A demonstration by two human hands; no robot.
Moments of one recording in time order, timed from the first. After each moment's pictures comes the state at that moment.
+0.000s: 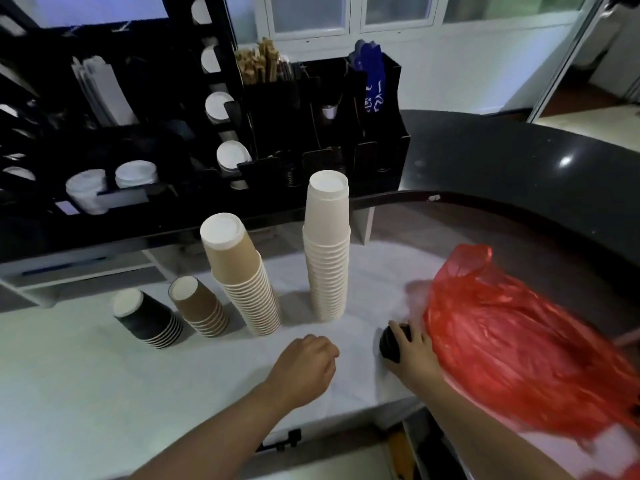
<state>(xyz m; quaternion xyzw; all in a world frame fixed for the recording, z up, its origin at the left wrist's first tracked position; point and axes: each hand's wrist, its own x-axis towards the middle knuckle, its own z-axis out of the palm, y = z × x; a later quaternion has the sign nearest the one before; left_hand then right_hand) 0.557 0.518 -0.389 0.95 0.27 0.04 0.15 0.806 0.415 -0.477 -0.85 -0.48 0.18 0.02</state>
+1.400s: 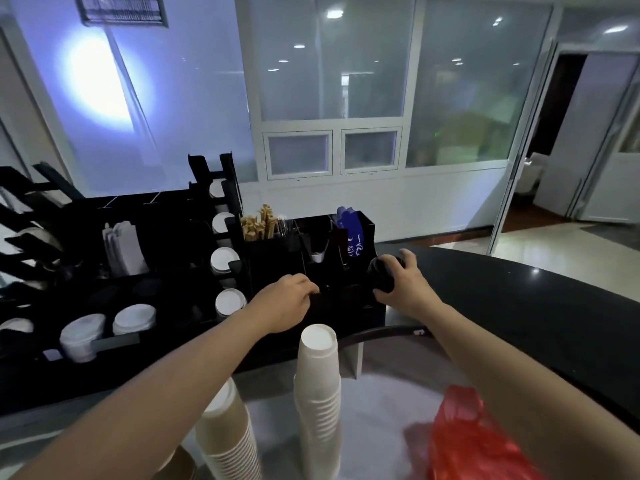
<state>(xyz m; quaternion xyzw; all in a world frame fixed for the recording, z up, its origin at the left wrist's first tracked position) 0.655 0.740 -0.130 0.95 0.28 0.09 0.07 0.934 0.627 -0.159 -0.78 -0.56 0.03 0.28</state>
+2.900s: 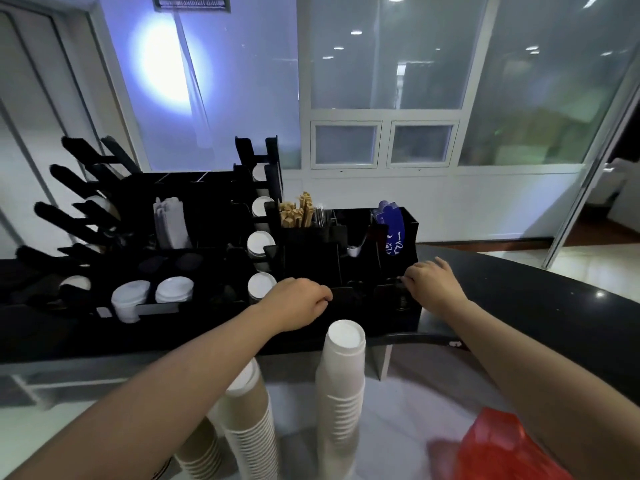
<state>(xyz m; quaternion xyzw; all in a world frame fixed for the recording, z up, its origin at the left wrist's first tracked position) 0.646 0.756 -0.143 0.95 0.32 0.06 0.00 0.962 0.695 -0.172 -0.75 -0.64 -0.13 0.08</state>
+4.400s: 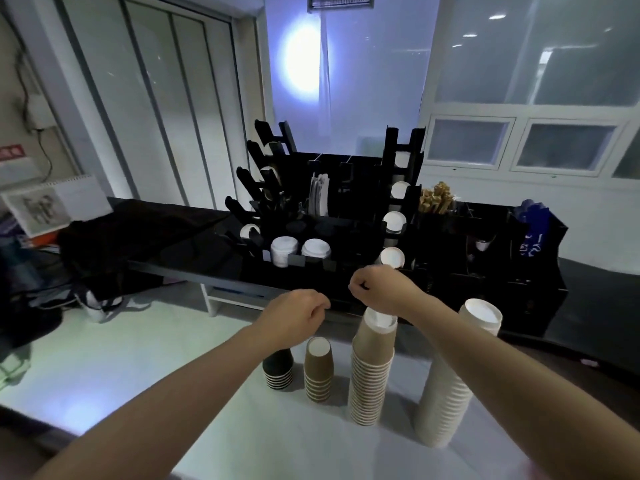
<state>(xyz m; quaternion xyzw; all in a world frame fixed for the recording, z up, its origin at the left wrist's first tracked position) 0.375 0.633 -0.161 0.84 0.51 0.16 0.06 0.601 0.673 -0.130 -0.52 -0.83 0.09 0.15</state>
